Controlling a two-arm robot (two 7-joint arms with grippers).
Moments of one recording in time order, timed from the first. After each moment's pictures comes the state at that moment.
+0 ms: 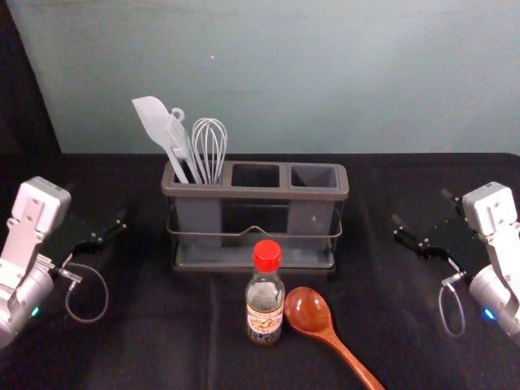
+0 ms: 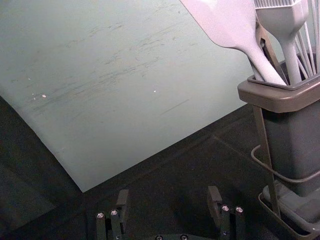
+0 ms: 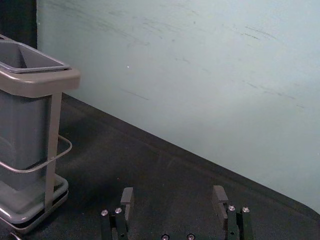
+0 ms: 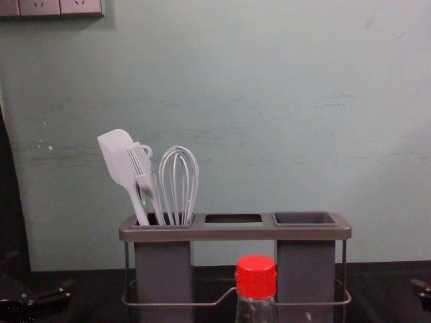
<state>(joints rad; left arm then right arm) -0.20 0.60 0.45 -1.41 -0.25 -0.12 0.03 0.20 0.60 -0.45 -1.41 0.25 -0.12 -0.03</state>
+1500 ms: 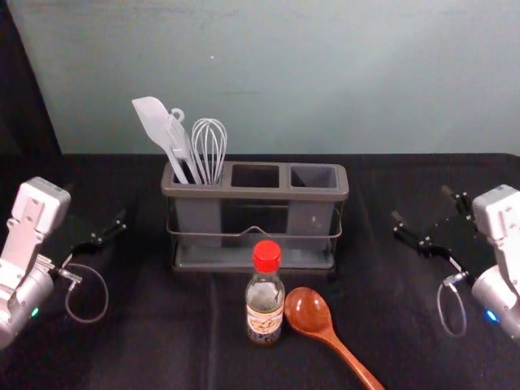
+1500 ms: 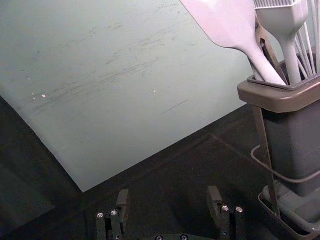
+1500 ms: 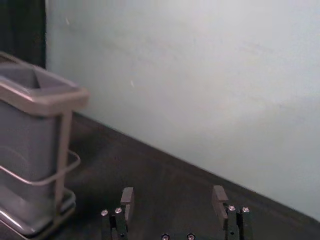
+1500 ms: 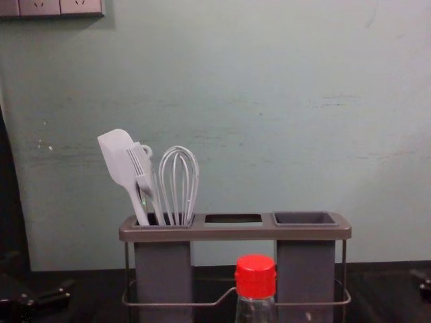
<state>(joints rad) -0.20 0.60 0.45 -1.41 -0.25 -0.12 0.03 0.18 0.60 -0.43 -1.41 0.26 -0.18 -0.01</state>
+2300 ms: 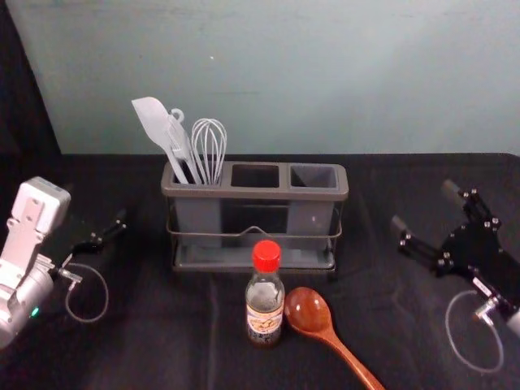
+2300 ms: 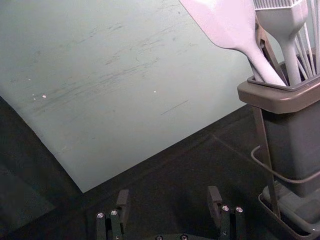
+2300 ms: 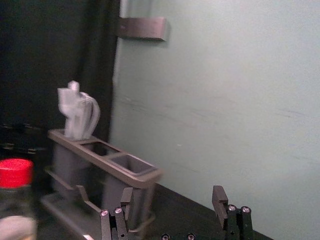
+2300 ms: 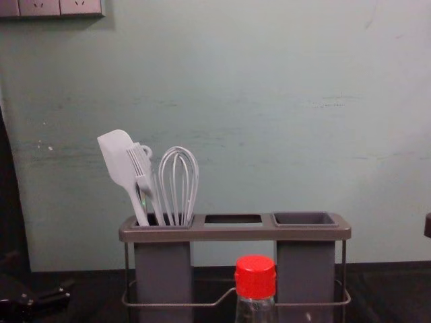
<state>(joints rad) -0.20 0.60 0.45 -1.41 -0.25 -0.12 0.03 -0.07 0.72 -0.29 -1.71 0.42 -0.39 0.17</state>
